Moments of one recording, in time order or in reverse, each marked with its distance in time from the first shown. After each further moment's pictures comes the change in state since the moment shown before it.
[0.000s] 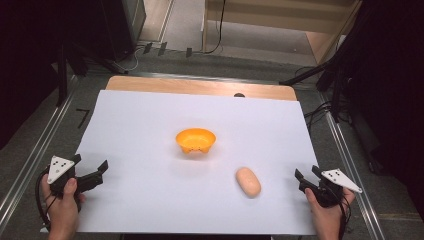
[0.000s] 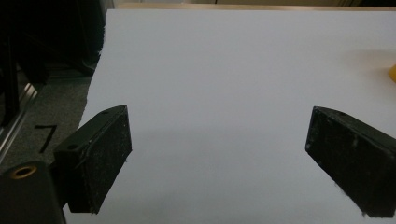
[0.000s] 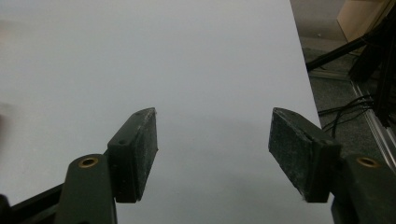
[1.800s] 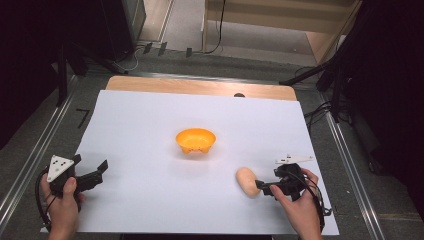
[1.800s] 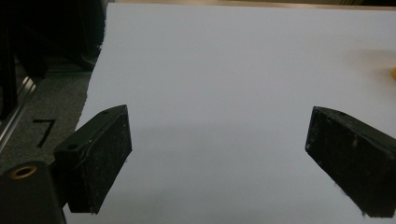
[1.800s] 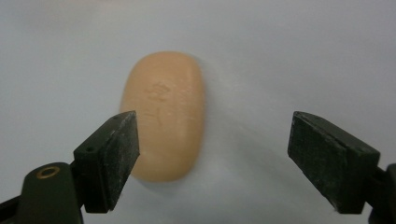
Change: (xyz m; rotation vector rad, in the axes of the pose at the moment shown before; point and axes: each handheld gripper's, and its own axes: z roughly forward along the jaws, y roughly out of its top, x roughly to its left) left arm 0.002 0.000 0.002 0.016 0.003 -0.019; right arm 0.103 0.058 0.018 0.469 0.322 -0.118
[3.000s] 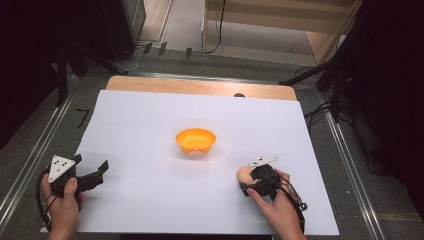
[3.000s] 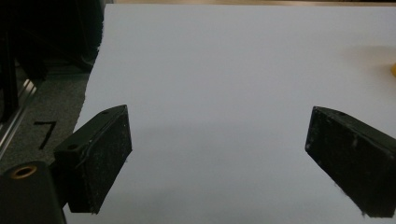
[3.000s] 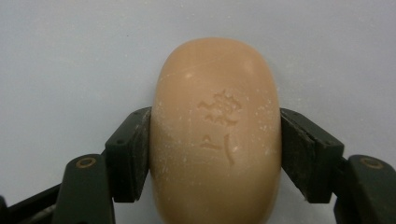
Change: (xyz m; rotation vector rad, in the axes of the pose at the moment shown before) left arm -0.002 0.000 0.000 0.000 -0.001 0.016; right arm 0.036 0.007 0.048 0.112 -0.100 -0.128
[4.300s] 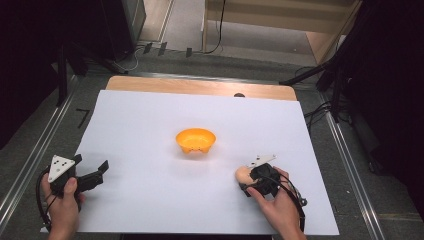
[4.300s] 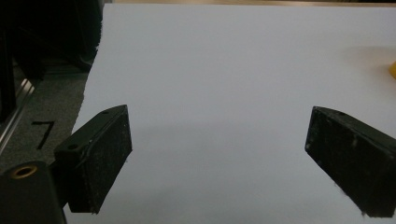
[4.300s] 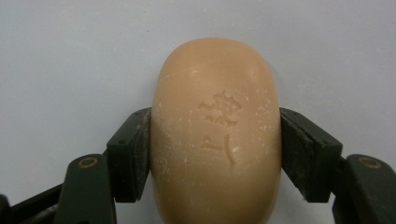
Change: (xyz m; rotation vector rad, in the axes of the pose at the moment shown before) left arm 0.000 0.000 0.000 0.000 -0.005 -0.003; right arm -0.006 0.005 0.000 0.006 0.063 -0.148
